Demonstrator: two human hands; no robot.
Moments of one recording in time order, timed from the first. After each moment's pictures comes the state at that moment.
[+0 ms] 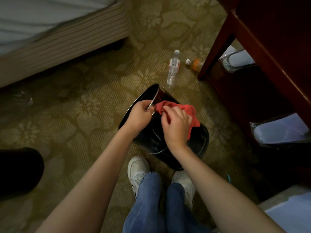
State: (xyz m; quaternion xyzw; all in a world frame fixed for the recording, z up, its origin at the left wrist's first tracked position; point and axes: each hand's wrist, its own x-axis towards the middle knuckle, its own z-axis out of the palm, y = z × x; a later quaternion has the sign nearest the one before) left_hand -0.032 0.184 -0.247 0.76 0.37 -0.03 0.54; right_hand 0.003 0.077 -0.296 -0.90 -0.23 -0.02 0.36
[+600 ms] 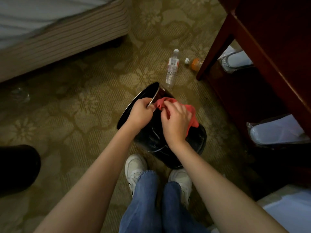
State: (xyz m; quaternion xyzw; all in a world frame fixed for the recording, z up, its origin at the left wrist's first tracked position) left_hand -0.024 0.181 -0.244 0.76 0.38 -0.03 0.53; right_hand 0.014 0.080 -0.291 -0.91 -0.22 0.01 0.34
